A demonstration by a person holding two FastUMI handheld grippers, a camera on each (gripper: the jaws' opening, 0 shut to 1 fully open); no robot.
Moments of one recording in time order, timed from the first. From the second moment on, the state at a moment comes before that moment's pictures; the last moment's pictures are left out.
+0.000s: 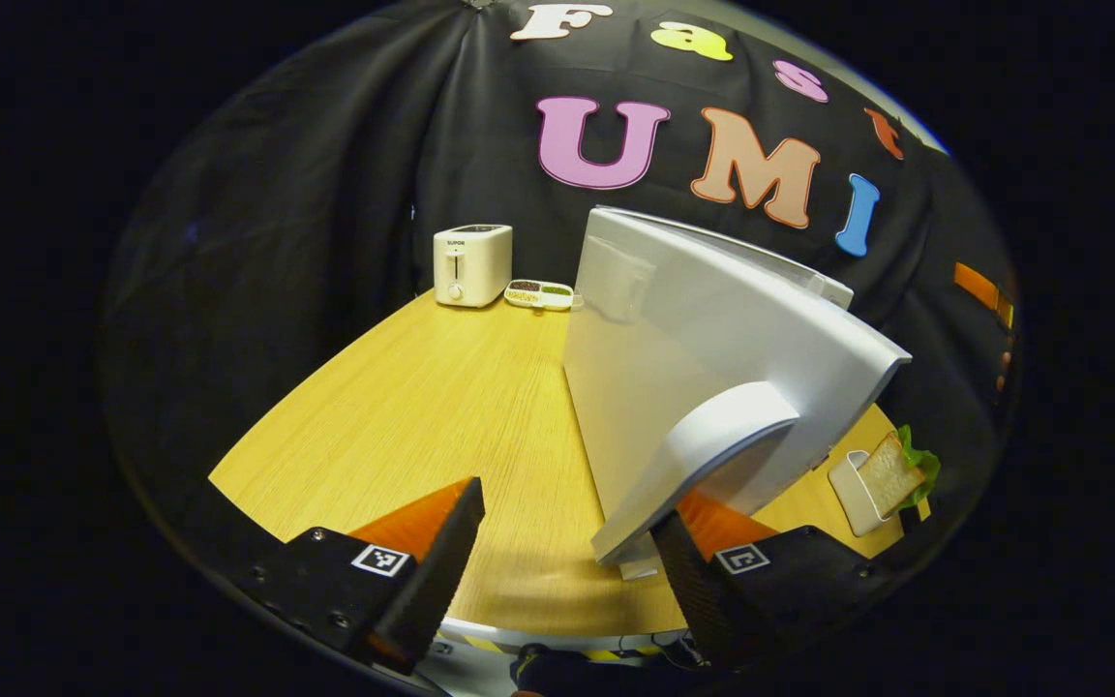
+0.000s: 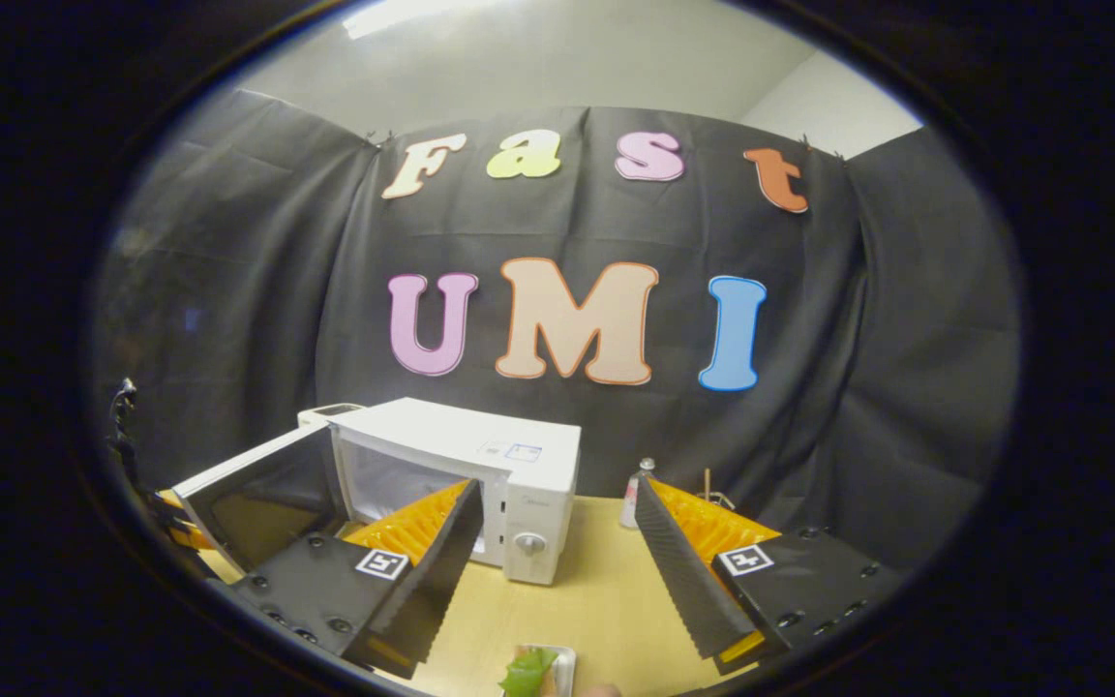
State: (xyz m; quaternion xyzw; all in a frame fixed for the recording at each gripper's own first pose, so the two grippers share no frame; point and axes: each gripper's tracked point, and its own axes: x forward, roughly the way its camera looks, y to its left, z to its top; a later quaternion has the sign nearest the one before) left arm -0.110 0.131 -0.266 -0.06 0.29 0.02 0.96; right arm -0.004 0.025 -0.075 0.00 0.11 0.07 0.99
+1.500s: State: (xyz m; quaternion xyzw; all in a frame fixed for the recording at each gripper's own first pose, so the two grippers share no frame) left arm -0.105 0.141 -0.054 -0.06 0.09 0.04 0.99; right arm -0.141 0.019 -0.319 0.03 0.42 0.05 0.91
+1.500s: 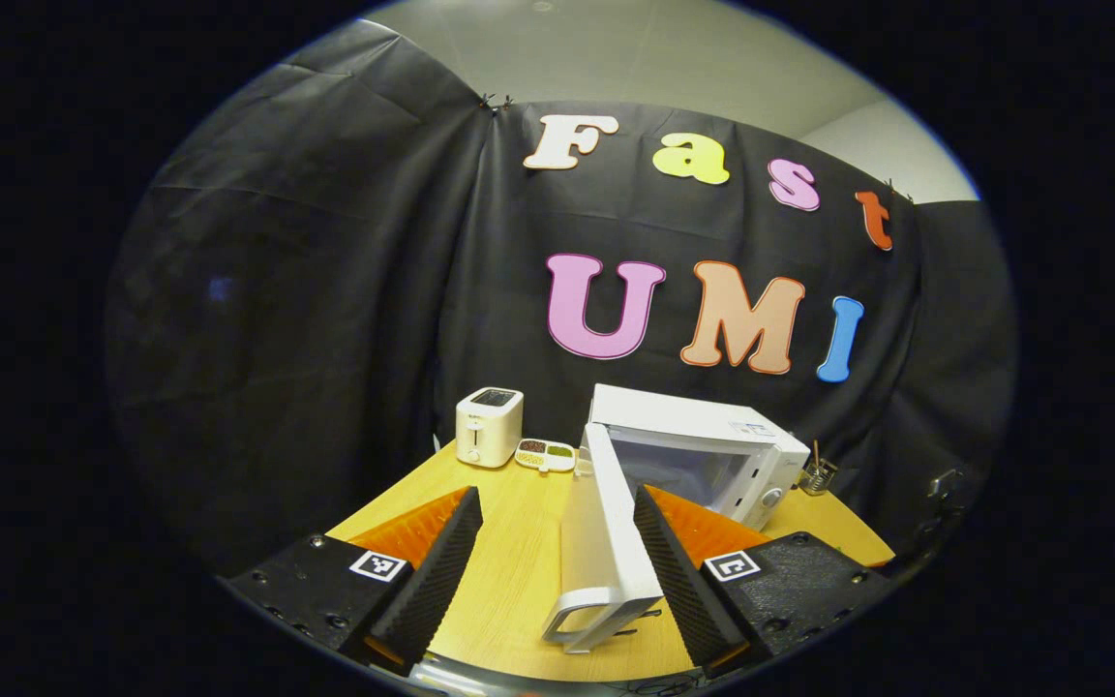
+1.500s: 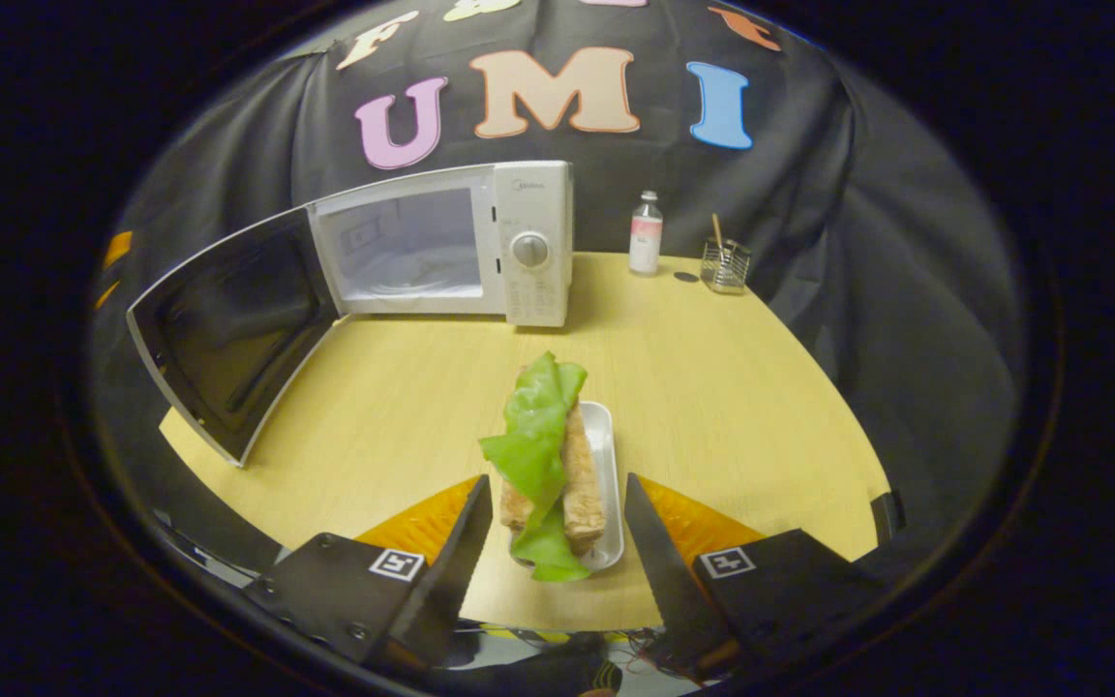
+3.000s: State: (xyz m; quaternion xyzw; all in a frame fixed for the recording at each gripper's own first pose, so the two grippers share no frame) left arm -0.054 0.059 -0.031 -0.07 0.06 -0.09 0.99; right arm -0.068 0.091 -0.250 0.09 0.40 0.11 0.91
